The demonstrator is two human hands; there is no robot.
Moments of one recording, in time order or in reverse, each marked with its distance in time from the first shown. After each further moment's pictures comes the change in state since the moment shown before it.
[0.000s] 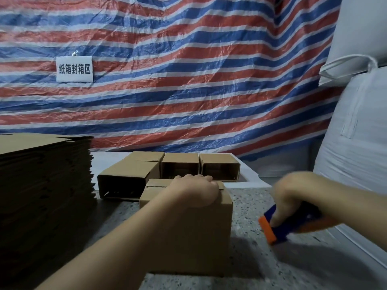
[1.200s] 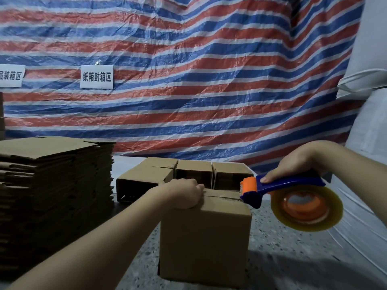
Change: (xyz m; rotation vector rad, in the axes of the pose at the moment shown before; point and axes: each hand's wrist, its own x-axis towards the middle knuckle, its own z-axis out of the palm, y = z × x) left_hand -0.022 -0.060 -0.021 -0.026 0.012 -0.113; right_hand -0.022 0.028 -0.086 0.591 -0.144 -0.156
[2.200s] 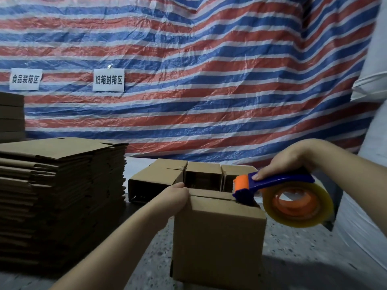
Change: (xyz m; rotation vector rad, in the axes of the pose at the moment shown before) left_hand -0.023 -0.037 0.019 -0.944 0.190 -0.225; right_hand 0.000 -0.041 0.000 -0.029 0.027 -0.085
